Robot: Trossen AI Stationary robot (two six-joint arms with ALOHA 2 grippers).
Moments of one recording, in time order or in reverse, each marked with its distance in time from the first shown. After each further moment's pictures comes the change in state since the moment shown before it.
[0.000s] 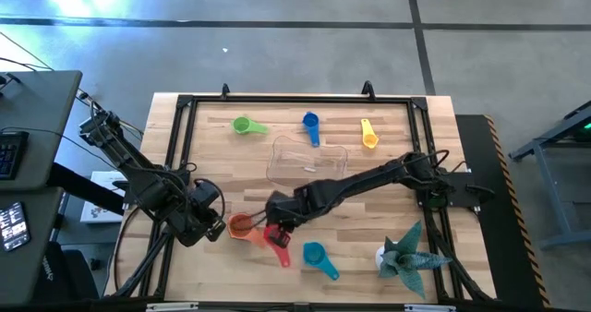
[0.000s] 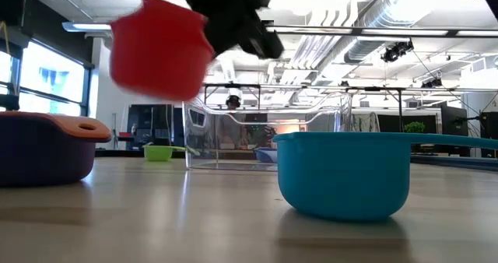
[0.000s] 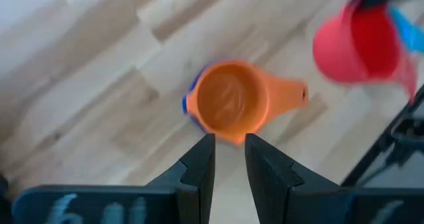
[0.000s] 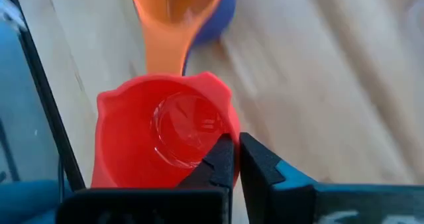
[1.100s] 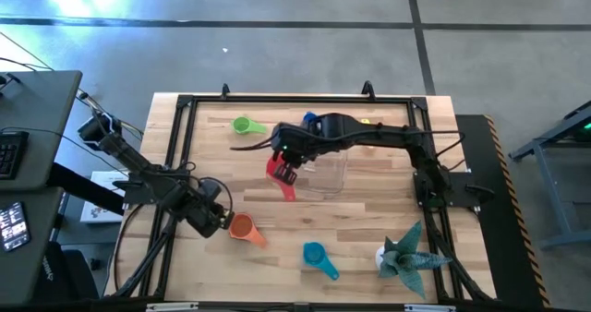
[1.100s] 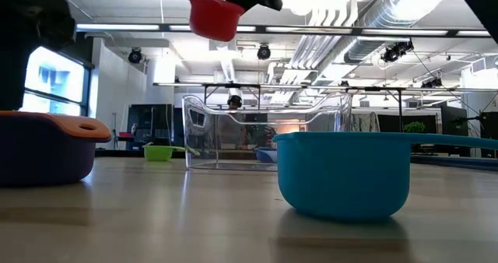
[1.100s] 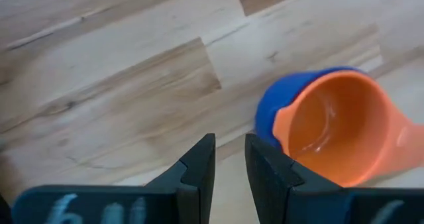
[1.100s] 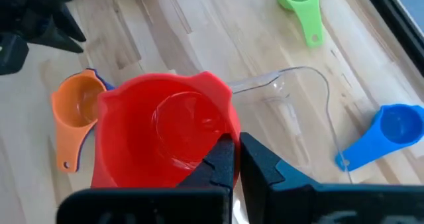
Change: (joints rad) left arm 0.116 0.016 -0.287 0.192 0.109 -0.199; right arm -0.250 -0.066 0.410 -0.448 0.149 -0.342
